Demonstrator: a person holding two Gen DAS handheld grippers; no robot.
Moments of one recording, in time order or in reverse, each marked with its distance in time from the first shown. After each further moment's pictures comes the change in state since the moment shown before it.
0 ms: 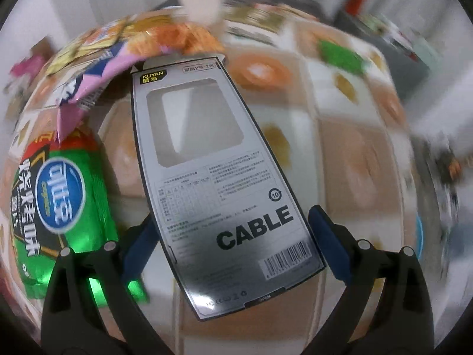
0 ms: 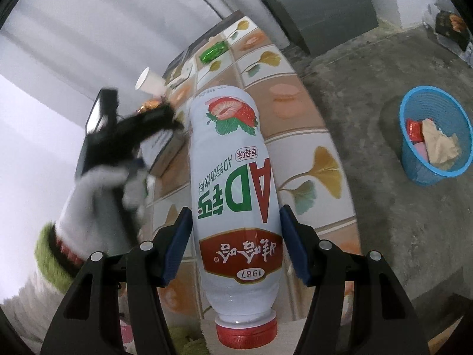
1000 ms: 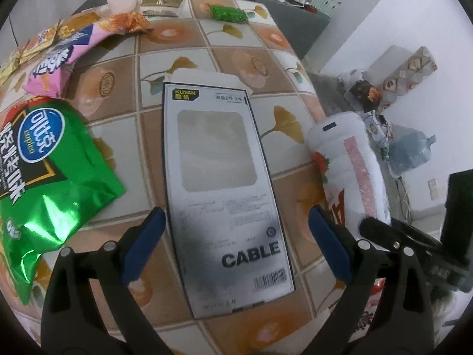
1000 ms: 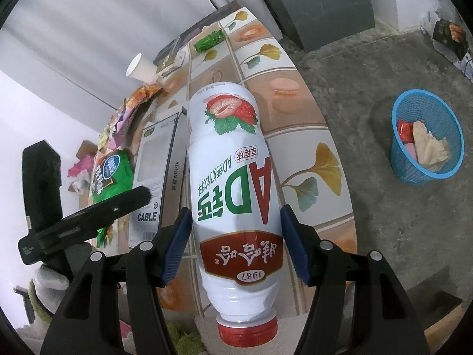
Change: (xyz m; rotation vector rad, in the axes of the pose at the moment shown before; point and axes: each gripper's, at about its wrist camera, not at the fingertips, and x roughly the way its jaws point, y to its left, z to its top) left arm -0.064 0.022 -0.083 0.261 0.076 -0.368; right arm 0.014 0.020 0.008 -0.038 0.065 -0.082
